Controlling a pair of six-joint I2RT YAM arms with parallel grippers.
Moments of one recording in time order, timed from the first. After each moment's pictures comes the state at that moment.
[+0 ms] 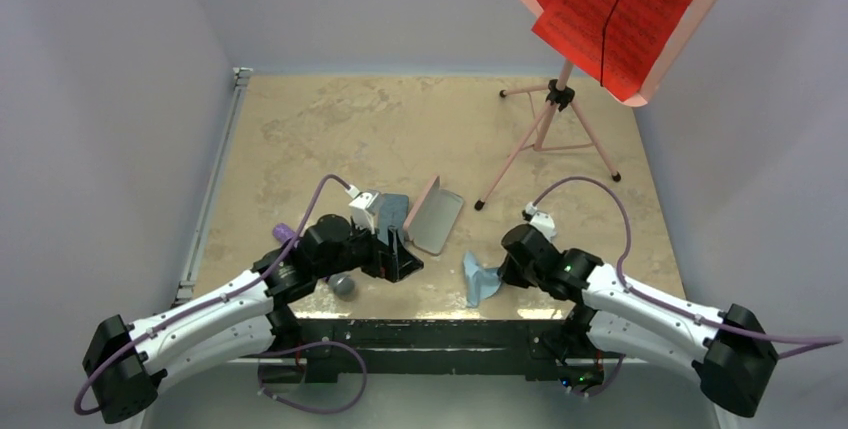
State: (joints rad) left arm -0.89 0.77 0.45 -0.13 0.13 -0.69; right arm 0.85 0.88 0.39 -0.52 0.27 1.02
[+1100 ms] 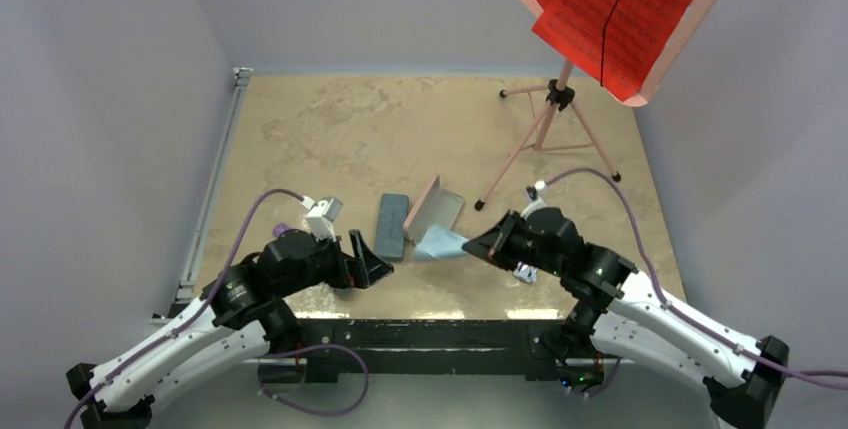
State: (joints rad) left arm -0.90 0.41 0.53 -0.61 -0.01 -0.88; right arm 0.86 0.75 0.68 -0.41 -0.02 1.27
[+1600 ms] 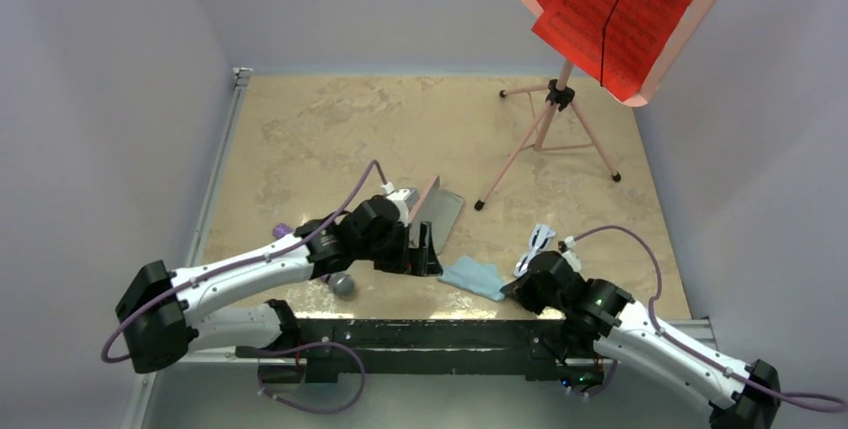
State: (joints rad) left arm -0.95 1.07 0.66 -0.37 0.16 -0.85; right arm 0.86 0.42 0.20 -0.72 0.18 1.55
